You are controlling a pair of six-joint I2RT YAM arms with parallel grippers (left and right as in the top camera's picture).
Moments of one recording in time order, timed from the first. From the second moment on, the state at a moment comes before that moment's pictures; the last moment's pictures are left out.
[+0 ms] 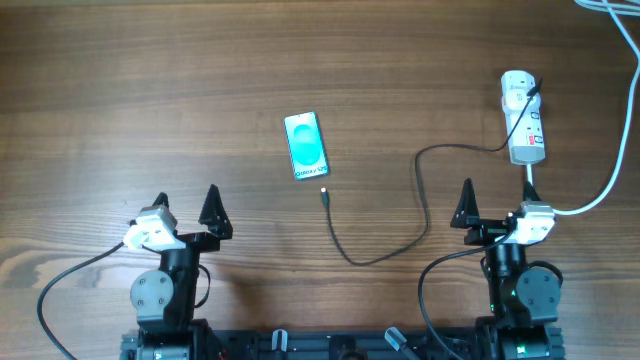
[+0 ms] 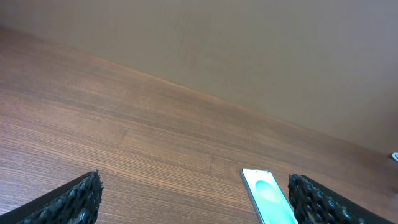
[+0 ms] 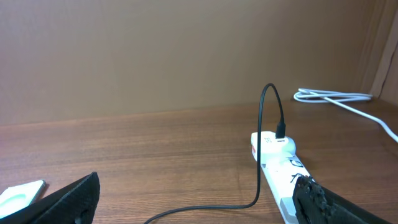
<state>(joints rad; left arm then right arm) 0.05 0.01 0.01 -0.07 0.05 -0.34 0.07 0.02 0.01 0.01 0.10 0.08</state>
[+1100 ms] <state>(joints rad) 0.05 0.01 0.03 -0.10 0.08 -0.35 0.07 0.02 0.01 0.01 0.10 0.08</state>
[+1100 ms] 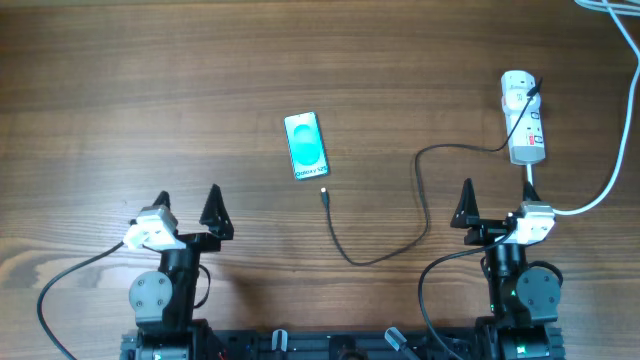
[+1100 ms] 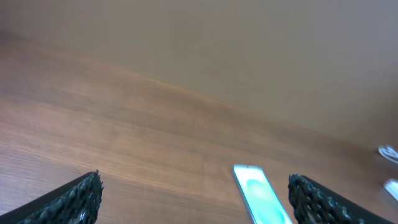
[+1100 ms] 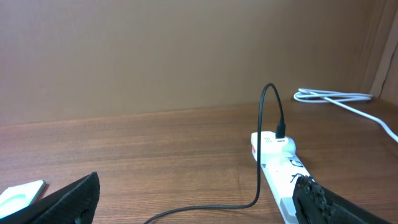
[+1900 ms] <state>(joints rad) 0.05 0.73 0.65 -0.46 0.35 -0.42 0.09 0.03 0.01 0.01 0.10 0.08</state>
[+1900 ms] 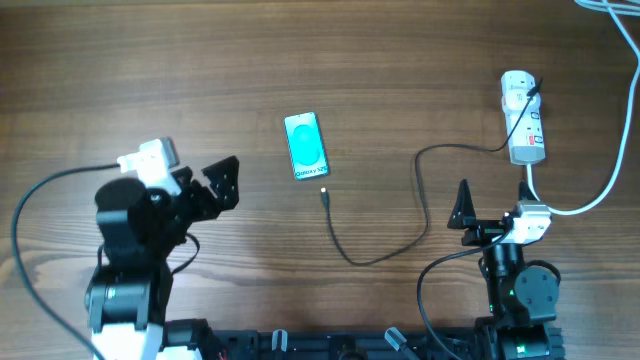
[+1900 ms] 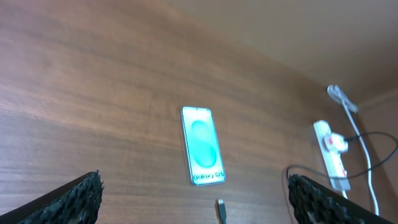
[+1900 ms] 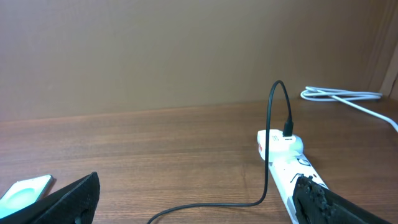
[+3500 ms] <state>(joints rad) 0.05 0.89 0.71 -0.53 0.32 -0.57 0.09 0.03 0.01 0.01 0.10 0.08</state>
